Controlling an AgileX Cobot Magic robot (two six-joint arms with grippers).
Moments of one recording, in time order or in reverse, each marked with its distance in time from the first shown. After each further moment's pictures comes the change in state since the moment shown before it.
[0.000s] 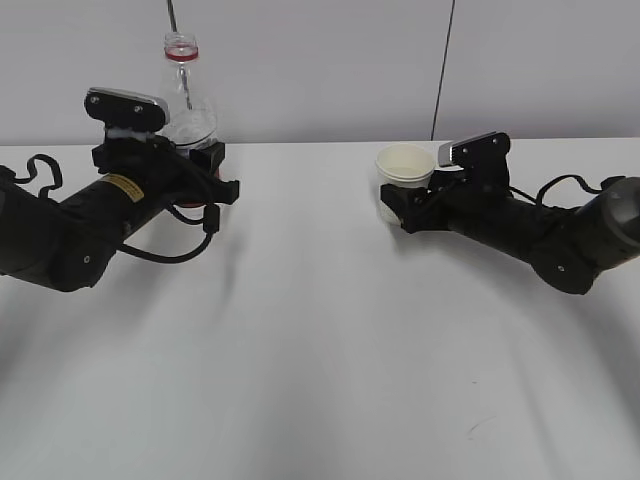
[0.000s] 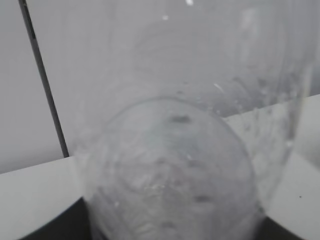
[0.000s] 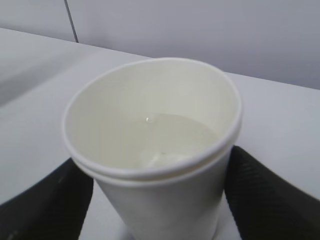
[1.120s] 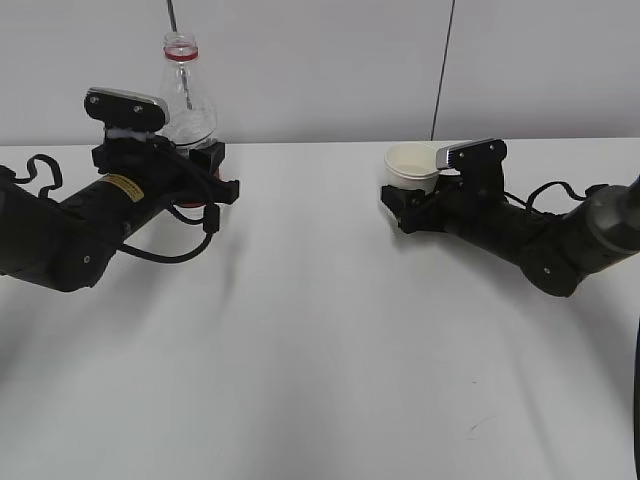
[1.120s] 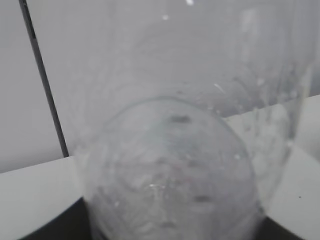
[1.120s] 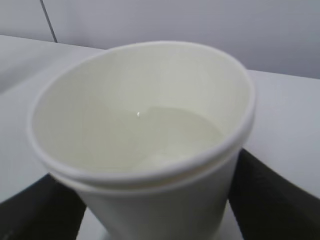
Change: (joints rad) left arm 0.000 0.000 0.000 0.000 0.000 -0.002; right arm 0.000 0.065 -0.064 0.059 0.006 0.000
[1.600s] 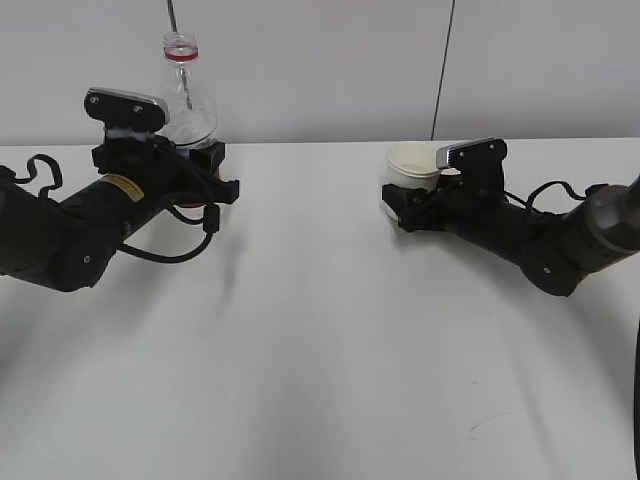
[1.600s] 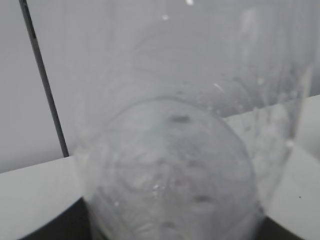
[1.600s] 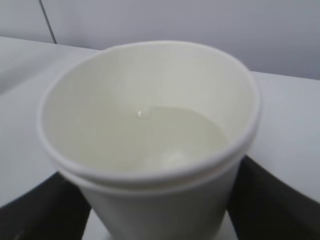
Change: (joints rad) left arm 0.000 0.000 0.000 0.000 0.000 -0.001; right arm 0.000 0.000 0.001 0.002 -0.002 0.001
